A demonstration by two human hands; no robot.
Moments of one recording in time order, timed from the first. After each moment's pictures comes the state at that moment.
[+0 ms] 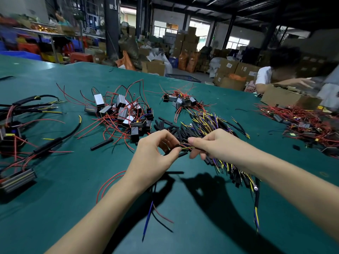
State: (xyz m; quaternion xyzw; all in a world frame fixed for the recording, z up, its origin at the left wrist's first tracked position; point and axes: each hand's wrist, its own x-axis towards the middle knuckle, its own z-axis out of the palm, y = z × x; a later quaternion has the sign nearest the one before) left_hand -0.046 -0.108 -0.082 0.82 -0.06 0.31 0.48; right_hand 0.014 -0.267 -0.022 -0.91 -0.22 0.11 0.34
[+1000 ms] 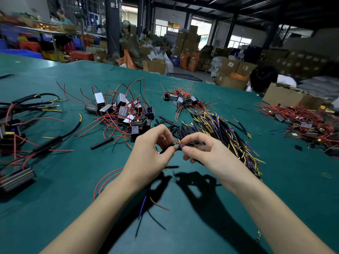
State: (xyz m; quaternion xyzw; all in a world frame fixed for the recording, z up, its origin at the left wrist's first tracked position) left_hand -0.045 -0.101 -0.082 0.82 -0.07 0.33 0.46; right_hand -0.007 -0.256 -0.050 -0.78 -0.22 0.12 0.57
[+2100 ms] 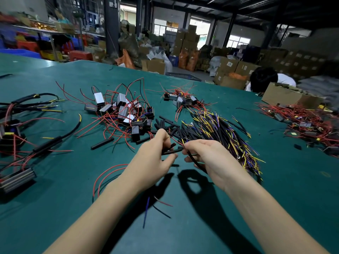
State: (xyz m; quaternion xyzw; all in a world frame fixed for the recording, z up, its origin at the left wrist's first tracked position) left_hand -0.041 -0.096 -0.096 0.88 -0.06 0.23 0.40; right_hand 0.000 -0.241 -0.058 -0.77 -0.08 0.14 0.62
